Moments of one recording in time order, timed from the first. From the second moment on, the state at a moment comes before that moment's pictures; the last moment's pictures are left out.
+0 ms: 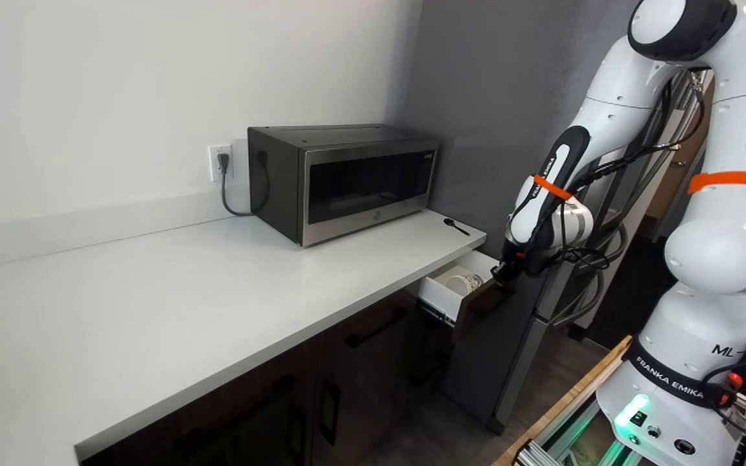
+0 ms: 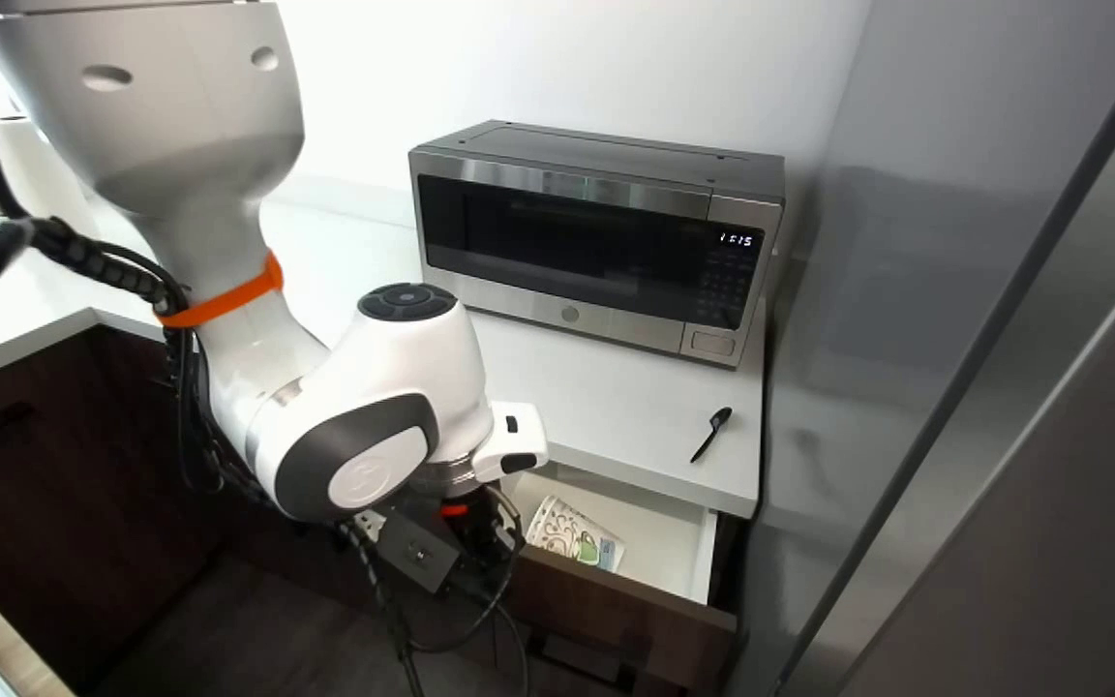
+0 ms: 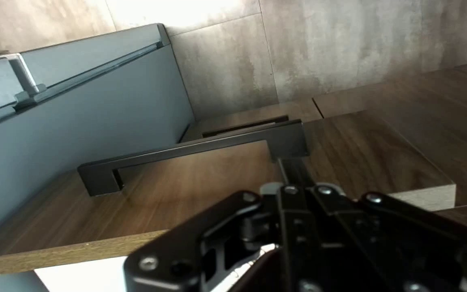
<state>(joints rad) -0.22 0.30 -0.14 -2.73 -0.12 3.17 -0.16</state>
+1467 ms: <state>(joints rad) -0.30 0.58 -0.06 -2.55 -0.12 3.40 -0.12</state>
